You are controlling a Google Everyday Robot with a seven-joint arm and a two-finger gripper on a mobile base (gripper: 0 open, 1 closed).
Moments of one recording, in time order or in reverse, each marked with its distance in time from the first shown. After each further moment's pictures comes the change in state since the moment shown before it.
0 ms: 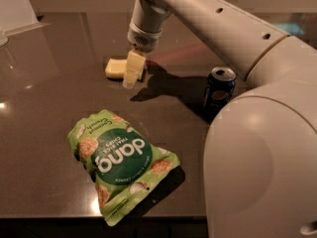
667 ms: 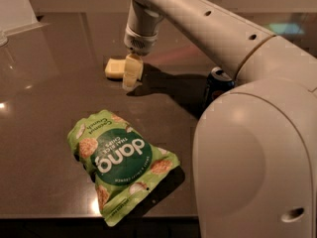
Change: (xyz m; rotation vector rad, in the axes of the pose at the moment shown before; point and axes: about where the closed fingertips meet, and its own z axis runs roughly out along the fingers) arm -0.005 0.002 0.018 -0.022 0.041 -0.019
